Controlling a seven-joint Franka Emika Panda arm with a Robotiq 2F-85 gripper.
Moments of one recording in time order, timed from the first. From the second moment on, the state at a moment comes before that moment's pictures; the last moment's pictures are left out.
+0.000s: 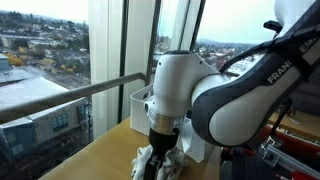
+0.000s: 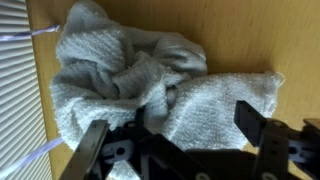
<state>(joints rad) 0.27 0.61 0.08 -2.03 -0.10 2.63 0.20</state>
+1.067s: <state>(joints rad) 0.34 0.66 0.05 -1.96 -0.10 2.62 0.22</state>
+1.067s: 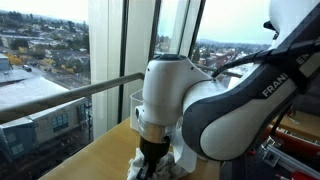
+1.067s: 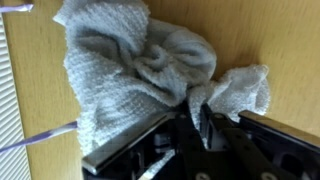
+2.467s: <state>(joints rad) 0.19 0.12 -0.03 -2.05 -0.30 2.40 0.35</state>
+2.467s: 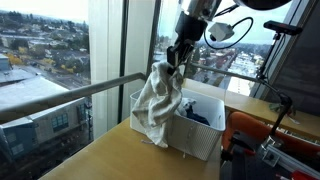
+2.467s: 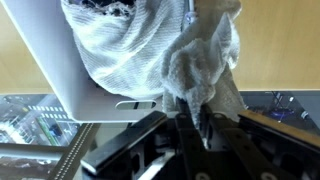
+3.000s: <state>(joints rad) 0.10 0.00 -0.03 -2.05 -0.30 2.35 0.35</state>
